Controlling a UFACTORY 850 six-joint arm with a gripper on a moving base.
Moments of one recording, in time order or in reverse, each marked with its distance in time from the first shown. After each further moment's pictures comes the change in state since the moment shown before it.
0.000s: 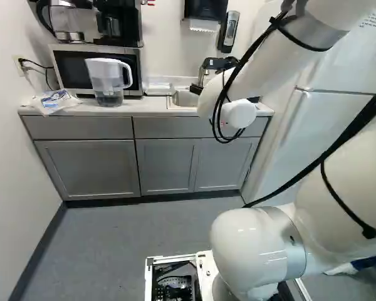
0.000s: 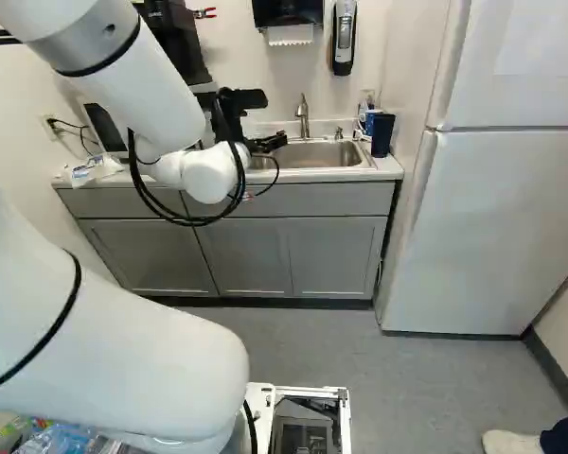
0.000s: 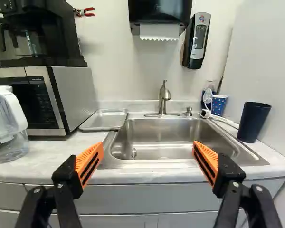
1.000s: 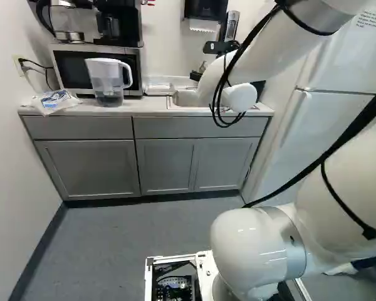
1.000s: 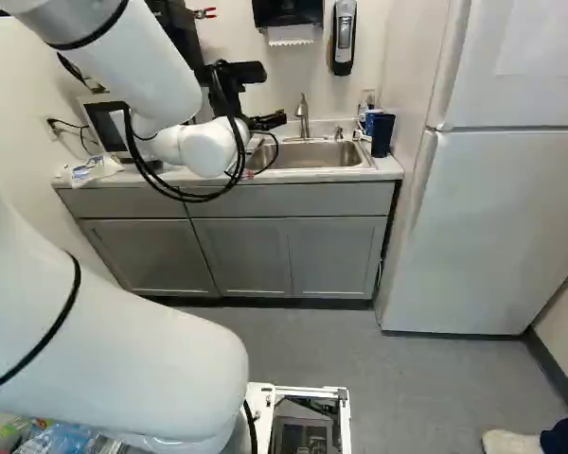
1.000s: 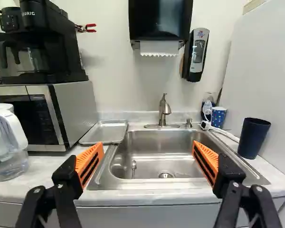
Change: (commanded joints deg) arm 0.0 0.2 -6.0 0.0 -4.4 0.0
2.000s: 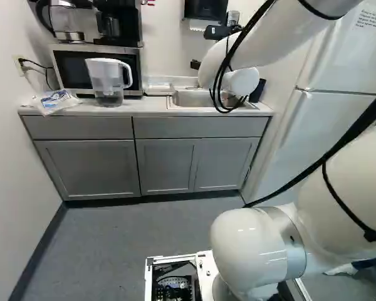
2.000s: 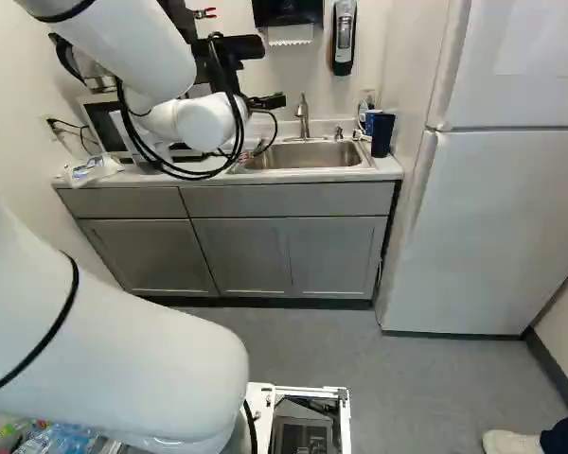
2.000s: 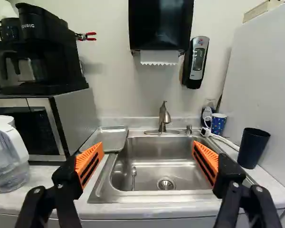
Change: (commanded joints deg) arm 0.0 0.5 -5.6 0.0 -6.2 0.0
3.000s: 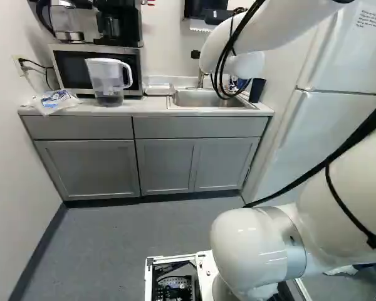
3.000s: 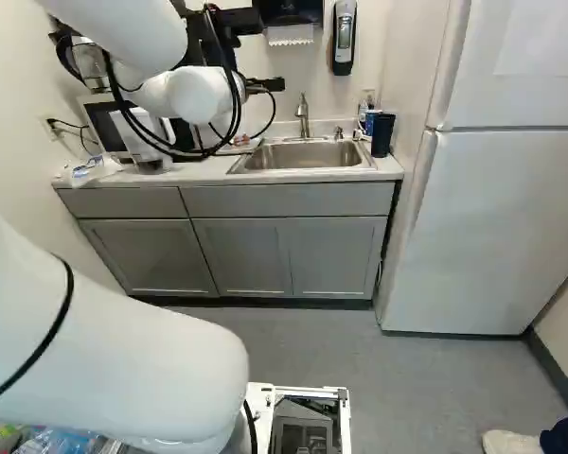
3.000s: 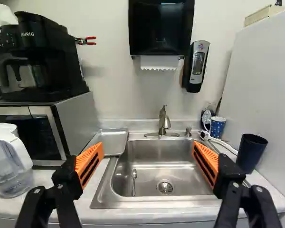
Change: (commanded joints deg) arm 0.0 1.3 -4.8 0.0 -7.7 0.0
